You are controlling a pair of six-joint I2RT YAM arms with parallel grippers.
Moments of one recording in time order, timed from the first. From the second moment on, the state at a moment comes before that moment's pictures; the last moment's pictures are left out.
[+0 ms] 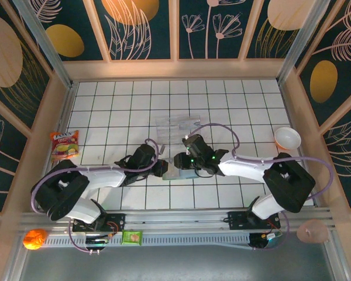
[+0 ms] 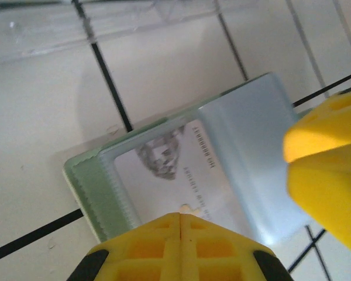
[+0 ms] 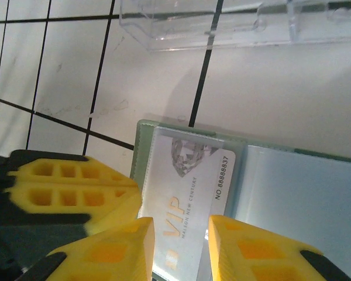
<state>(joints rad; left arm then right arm) -0.77 1.48 0.48 0.23 0.18 -0.59 0.87 1.50 0.72 -0.06 -0.15 0.73</state>
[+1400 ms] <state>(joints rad) -0.77 1.51 0.45 0.29 0.18 -0.59 0.81 1.56 0.63 0.04 -0.27 0.84</state>
